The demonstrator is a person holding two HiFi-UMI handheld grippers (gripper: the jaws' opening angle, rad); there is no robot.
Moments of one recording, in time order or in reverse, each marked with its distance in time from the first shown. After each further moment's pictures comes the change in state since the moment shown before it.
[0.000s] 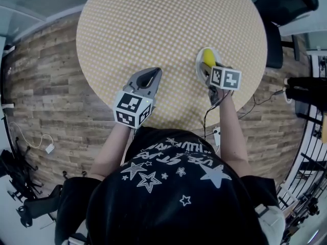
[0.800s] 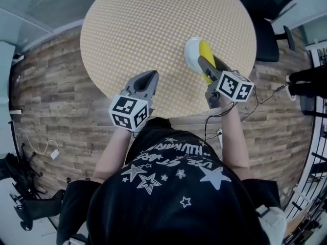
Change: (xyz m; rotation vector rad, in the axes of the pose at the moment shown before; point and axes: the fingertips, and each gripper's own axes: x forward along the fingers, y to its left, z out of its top) left arm -0.053 -0.089 -0.002 -0.001 -0.078 0.019; right arm -0.149 0.041 0.006 0.122 -0.460 0.354
